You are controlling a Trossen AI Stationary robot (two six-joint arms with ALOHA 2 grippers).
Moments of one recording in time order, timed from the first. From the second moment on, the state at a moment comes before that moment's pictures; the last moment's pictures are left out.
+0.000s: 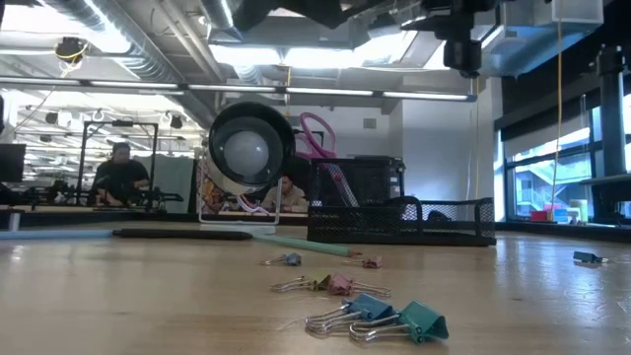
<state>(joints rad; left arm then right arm) -0.24 1.65 1.47 -0.48 -0.87 1.23 0.00 1.11 0.89 -0.19 -0.15 0.89</state>
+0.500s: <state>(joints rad) -0.22 1.65 1.47 -0.47 -0.82 1.35 -0.05 1.17 0.89 -0.05 -0.16 0.86</state>
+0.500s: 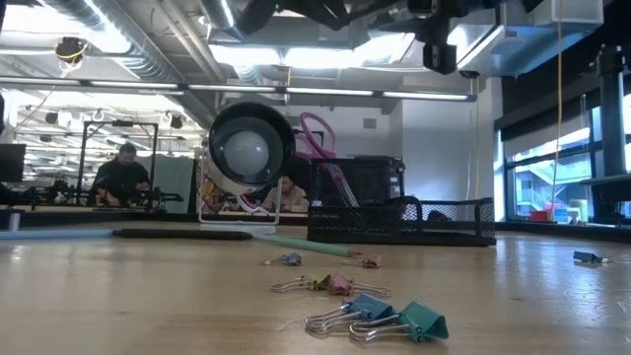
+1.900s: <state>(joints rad) -0.18 1.65 1.47 -0.36 -0.87 1.57 -0.05 1.21 0.89 0.05 -0.19 0.82</state>
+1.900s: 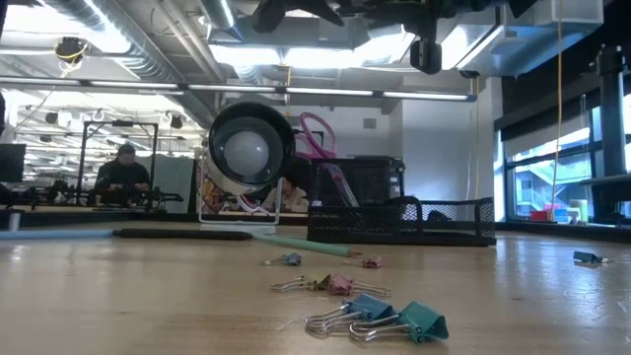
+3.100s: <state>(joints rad) 0.00 1.16 1.22 -0.50 -0.22 0.29 -0.16 1.25 0.90 0.13 -0.01 0.36</state>
